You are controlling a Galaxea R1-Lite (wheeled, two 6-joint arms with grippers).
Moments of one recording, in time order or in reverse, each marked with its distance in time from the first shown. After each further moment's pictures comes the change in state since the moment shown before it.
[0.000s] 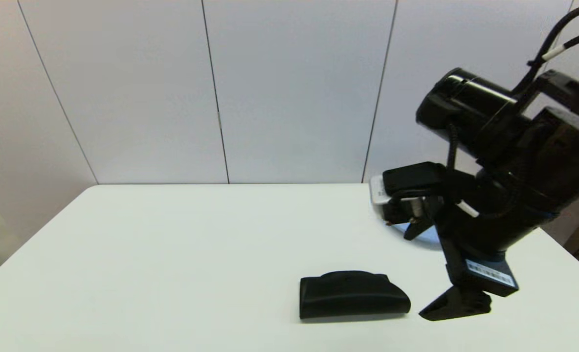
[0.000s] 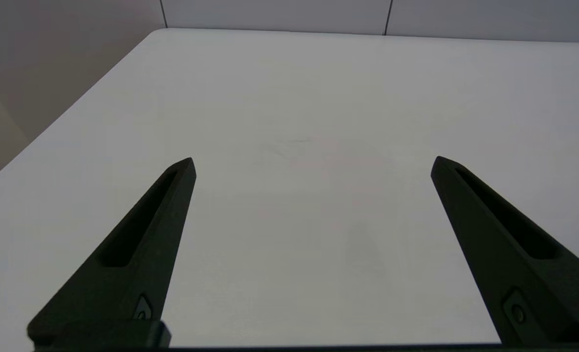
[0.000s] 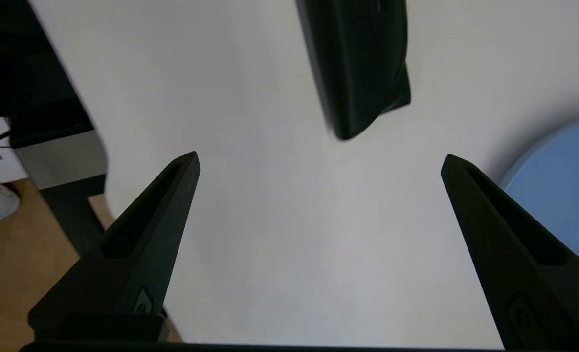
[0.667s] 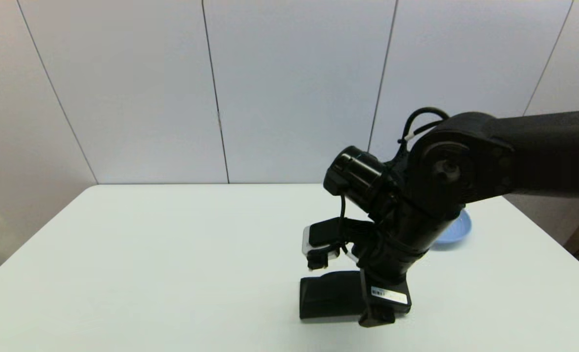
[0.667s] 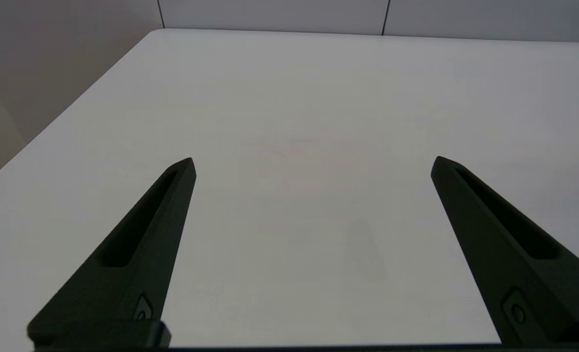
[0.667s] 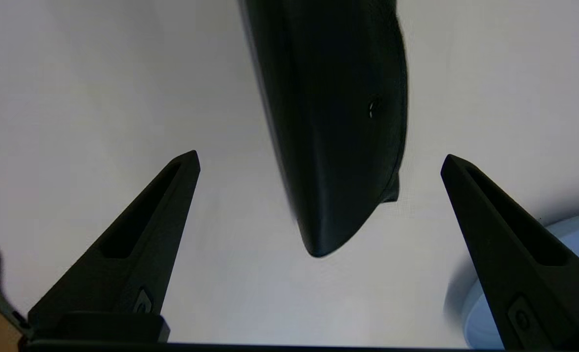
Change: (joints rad) left arm 0.000 0.000 0.000 -0.001 0.000 0.000; right arm 0.091 0.207 0.127 -0.265 -0.139 0.002
